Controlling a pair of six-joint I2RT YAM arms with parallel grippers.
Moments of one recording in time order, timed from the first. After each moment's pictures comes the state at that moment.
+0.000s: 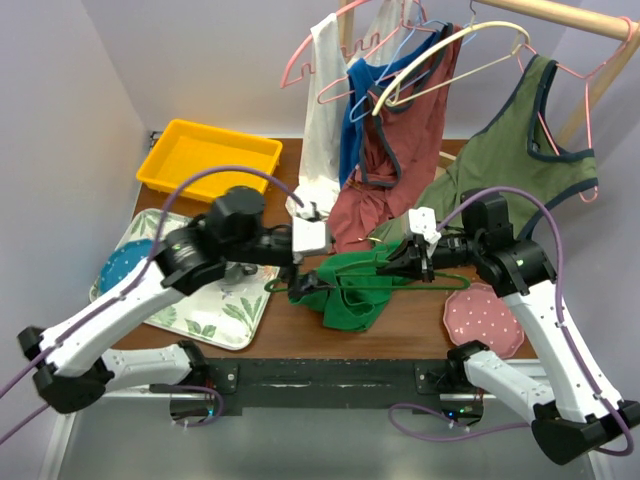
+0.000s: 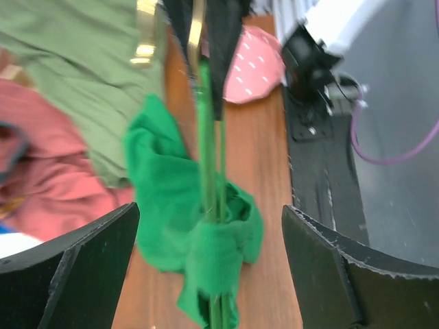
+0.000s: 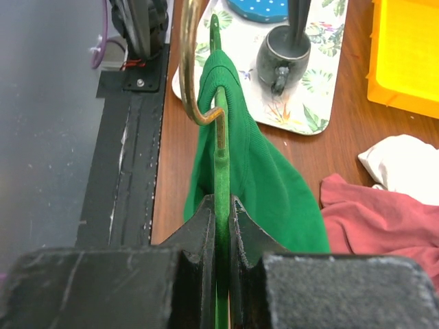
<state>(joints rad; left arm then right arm) -0.92 1.10 1.31 -0.59 0.54 0.34 0.36 0.92 1.16 -0.89 -1.07 -0.66</state>
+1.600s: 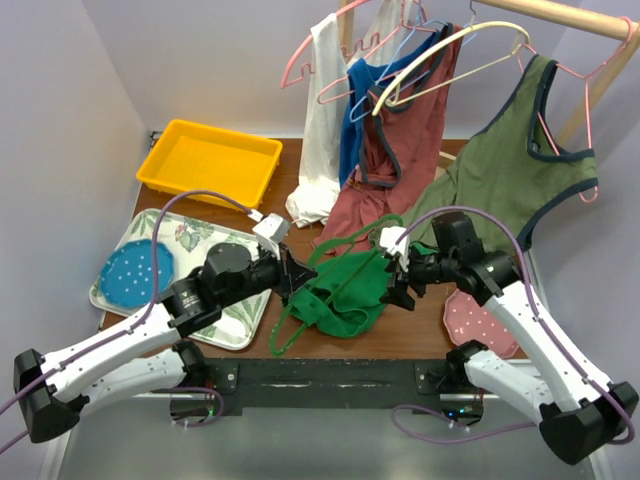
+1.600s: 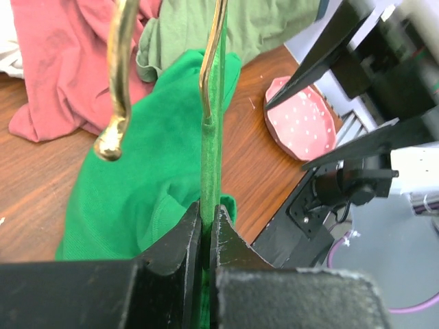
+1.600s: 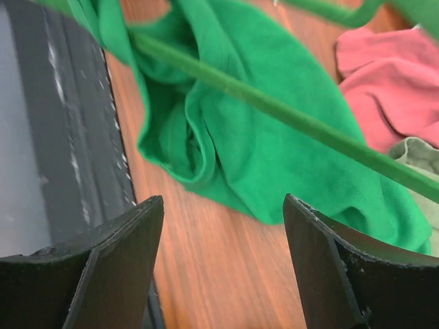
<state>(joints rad) -0.93 0.83 0.70 -0.14 0.03 -0.53 0.44 0.90 0.91 -0.85 -0.67 -0.57</state>
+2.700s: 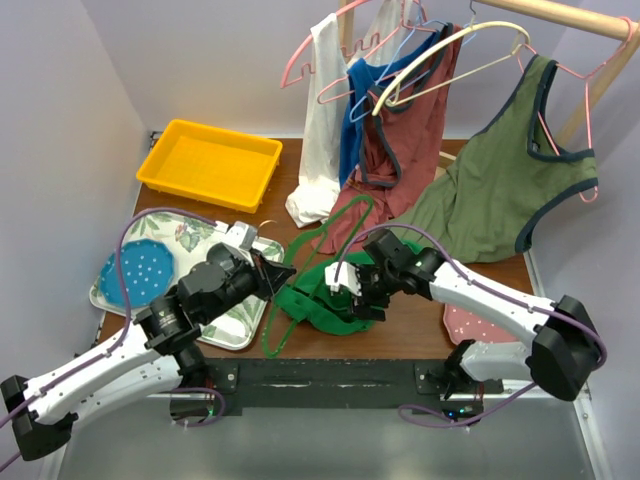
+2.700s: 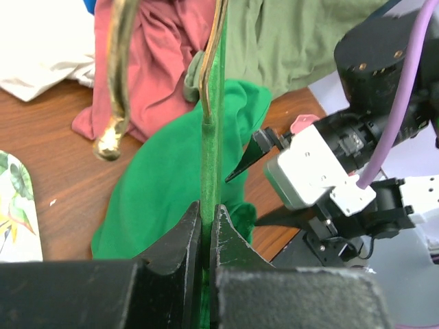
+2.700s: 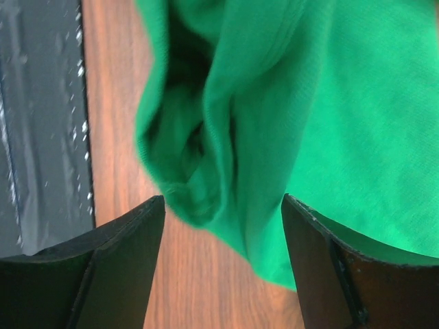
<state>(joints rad) -0.93 0.61 0.60 -0.17 -0.15 -0.57 0.80 1.25 0.83 -0.66 -0.41 -0.71</state>
